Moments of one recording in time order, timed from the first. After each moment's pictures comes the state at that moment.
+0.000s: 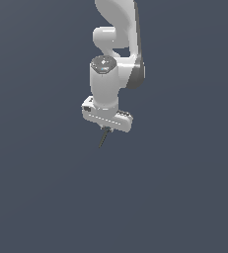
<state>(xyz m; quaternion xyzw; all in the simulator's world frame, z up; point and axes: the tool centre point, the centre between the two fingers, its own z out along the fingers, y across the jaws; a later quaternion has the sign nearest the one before) -0.040 -0.027 0.159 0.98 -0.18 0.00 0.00</state>
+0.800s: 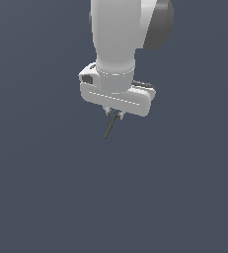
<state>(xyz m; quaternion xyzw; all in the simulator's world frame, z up) 0.014 0.004 0.307 0.98 -0.18 0.00 0.00</state>
